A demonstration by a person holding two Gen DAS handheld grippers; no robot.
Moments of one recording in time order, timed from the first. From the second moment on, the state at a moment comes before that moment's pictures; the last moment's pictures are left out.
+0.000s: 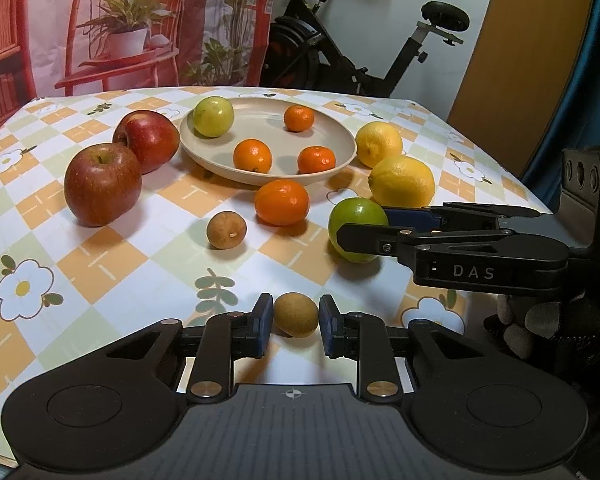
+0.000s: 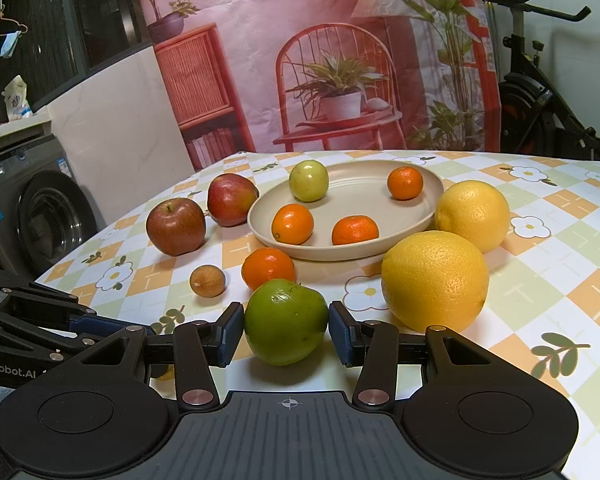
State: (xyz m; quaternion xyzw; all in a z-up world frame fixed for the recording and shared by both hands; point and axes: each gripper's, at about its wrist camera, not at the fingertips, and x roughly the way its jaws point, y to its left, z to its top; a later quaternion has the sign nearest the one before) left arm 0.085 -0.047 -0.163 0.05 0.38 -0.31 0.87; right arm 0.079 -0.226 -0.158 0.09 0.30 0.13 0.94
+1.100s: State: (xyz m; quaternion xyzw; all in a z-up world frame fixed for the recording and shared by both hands) left arm 0.131 -0.048 -0.109 0.05 0.30 -0.28 0.91; right arm 0.107 -0.239 -0.111 0.07 0.26 0.12 0.96
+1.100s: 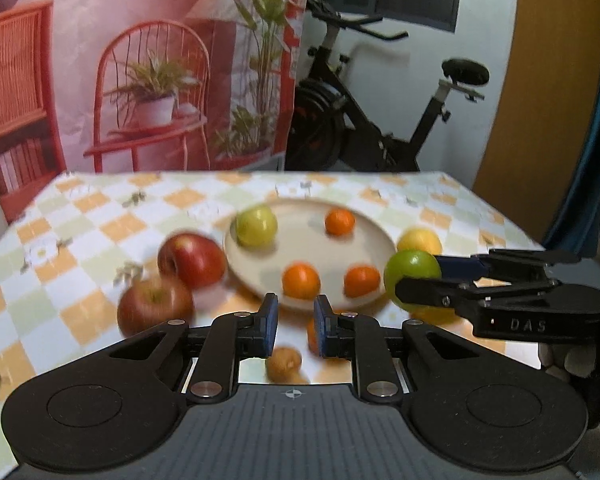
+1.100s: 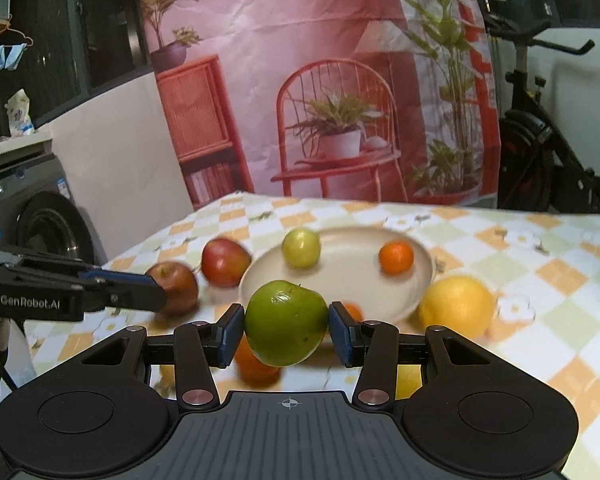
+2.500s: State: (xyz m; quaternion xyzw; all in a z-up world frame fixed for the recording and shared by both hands) left arm 0.144 -0.044 -0.121 0.05 0.34 -0.27 0.90; right arm 0.123 -0.255 -0.108 0.06 0.26 0.11 0.96
